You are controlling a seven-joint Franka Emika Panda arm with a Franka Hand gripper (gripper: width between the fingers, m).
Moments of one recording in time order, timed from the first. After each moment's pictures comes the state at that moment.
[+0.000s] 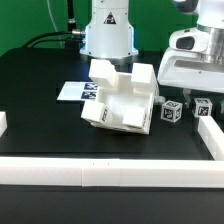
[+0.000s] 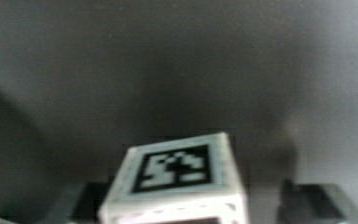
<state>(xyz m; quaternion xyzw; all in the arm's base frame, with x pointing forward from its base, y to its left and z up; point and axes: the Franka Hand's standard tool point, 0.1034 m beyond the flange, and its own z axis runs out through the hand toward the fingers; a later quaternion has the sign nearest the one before) 0.447 0.176 0.006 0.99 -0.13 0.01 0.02</state>
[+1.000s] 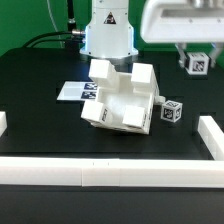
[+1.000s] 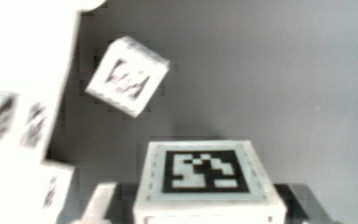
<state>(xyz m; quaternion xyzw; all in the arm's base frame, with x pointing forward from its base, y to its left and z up) 0.499 0.118 0.123 1.00 -0.01 0.01 -0.02</state>
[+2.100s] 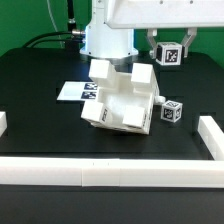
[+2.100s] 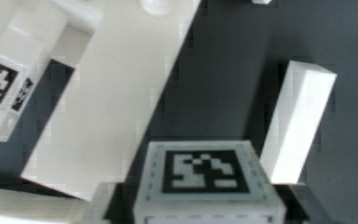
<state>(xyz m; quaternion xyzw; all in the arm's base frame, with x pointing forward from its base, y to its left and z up) 0.536 0.069 0.138 1.00 0.08 0.04 0.00</state>
